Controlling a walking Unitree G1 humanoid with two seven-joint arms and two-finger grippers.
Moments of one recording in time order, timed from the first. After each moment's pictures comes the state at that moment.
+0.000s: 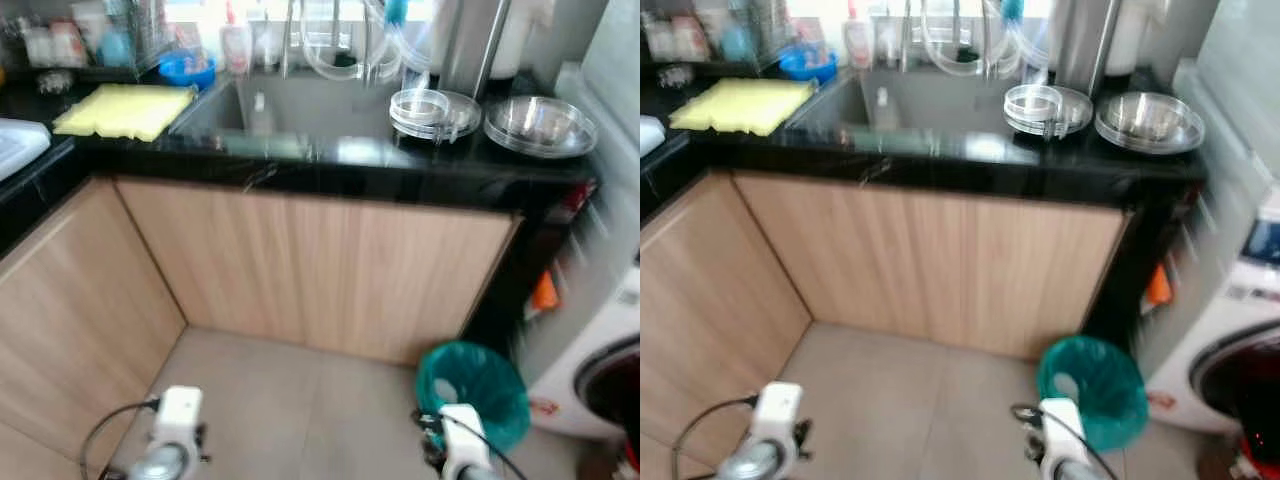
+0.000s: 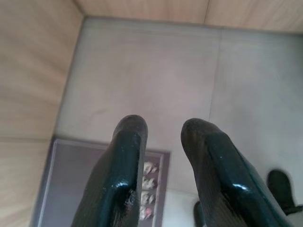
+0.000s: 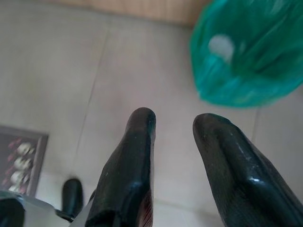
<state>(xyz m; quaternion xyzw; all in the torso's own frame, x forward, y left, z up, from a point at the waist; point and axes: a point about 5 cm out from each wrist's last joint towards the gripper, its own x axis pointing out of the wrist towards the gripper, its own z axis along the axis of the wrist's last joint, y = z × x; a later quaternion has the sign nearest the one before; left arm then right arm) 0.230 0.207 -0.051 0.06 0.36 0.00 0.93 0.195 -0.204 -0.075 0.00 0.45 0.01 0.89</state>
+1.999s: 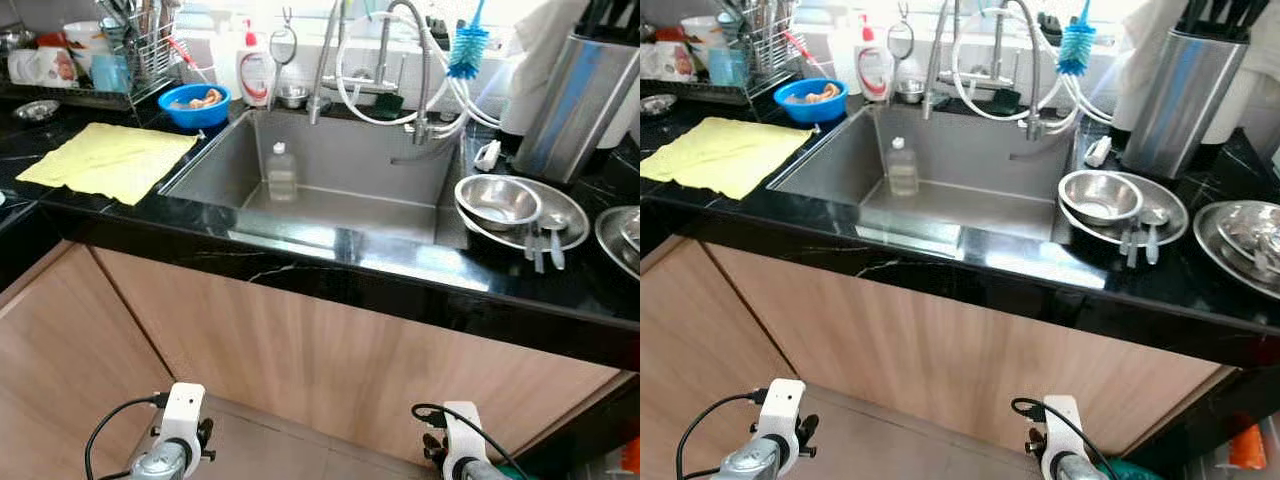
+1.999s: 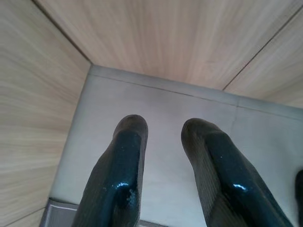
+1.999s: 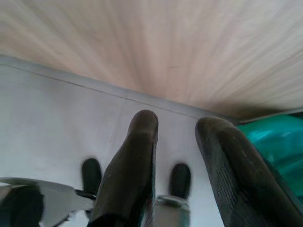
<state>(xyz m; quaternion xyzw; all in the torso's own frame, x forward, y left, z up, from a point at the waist) 0.226 0.213 -0.052 0.05 0.37 0.00 0.93 0.204 -0.193 -0.073 0.00 0.45 0.00 0.89</state>
